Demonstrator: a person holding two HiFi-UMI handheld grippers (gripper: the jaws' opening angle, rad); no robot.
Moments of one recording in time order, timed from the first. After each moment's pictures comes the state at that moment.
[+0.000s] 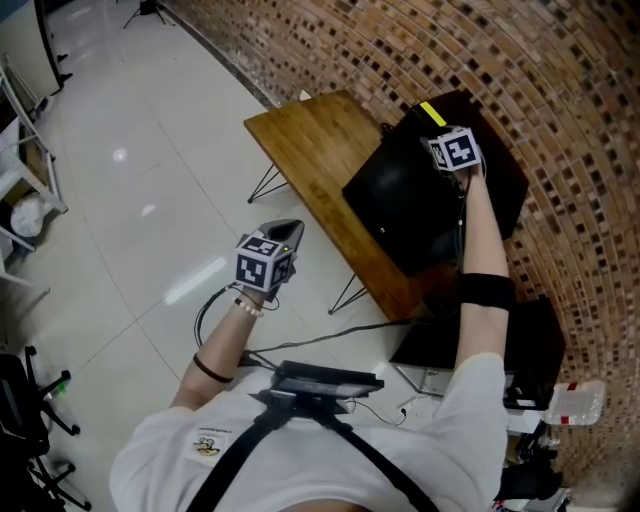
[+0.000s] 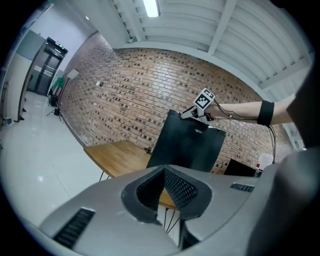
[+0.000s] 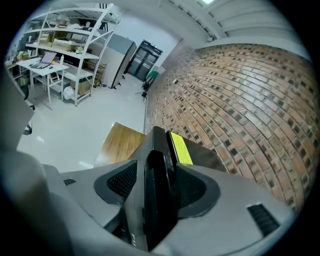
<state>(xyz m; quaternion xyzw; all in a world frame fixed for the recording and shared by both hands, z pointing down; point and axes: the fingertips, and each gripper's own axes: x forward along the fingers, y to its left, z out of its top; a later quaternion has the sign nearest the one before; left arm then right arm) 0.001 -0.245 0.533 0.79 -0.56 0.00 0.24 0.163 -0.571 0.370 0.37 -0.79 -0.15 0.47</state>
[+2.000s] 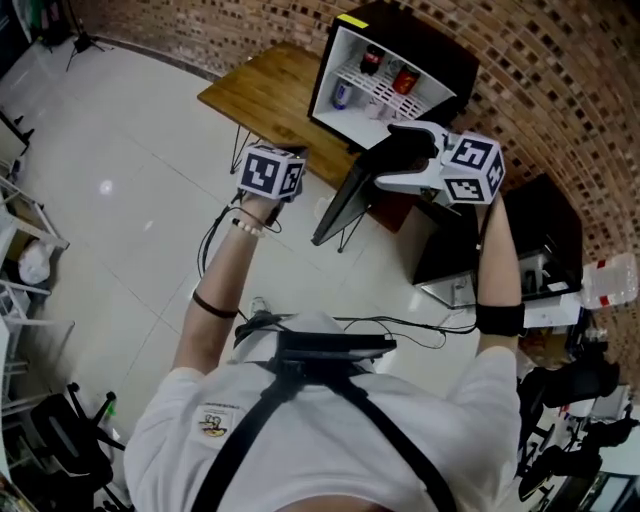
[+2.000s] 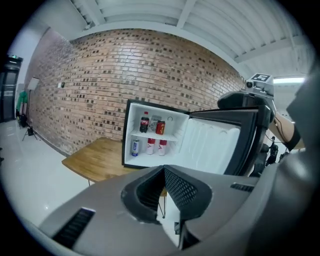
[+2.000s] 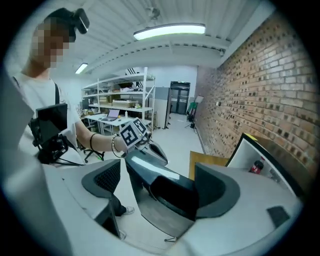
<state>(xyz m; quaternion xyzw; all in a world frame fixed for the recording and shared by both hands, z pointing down) 0.132 -0.207 0.476 0.85 -0.46 0.15 0.20 0.236 -0.150 0.355 0.07 -0.95 -0.02 0.29</state>
